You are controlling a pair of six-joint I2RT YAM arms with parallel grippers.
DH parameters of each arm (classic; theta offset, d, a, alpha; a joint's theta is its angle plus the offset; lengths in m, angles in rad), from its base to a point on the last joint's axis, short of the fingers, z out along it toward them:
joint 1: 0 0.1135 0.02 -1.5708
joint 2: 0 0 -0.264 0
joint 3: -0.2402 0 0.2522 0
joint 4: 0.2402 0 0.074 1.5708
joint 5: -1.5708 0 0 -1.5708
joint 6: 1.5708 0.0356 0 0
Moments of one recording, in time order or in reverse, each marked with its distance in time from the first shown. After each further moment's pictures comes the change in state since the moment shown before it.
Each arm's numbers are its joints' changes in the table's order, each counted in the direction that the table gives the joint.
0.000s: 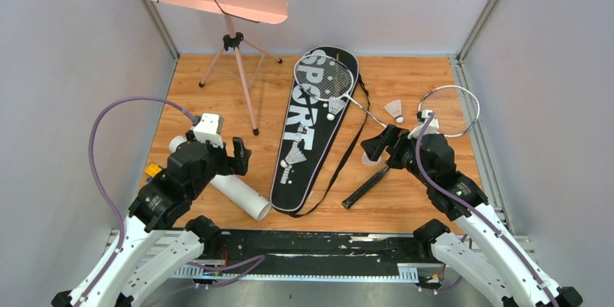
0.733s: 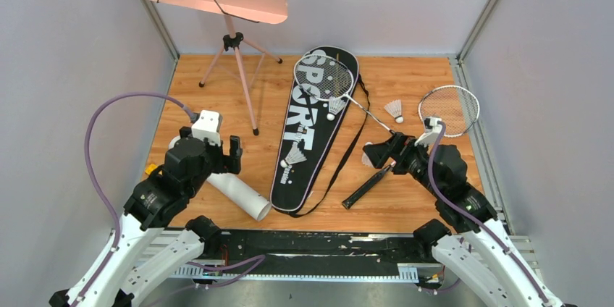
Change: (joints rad) left arm 0.000 0.037 -0.072 0.085 0.087 0.072; right arm 0.000 -0.105 0.019 0.003 0.058 -0.011
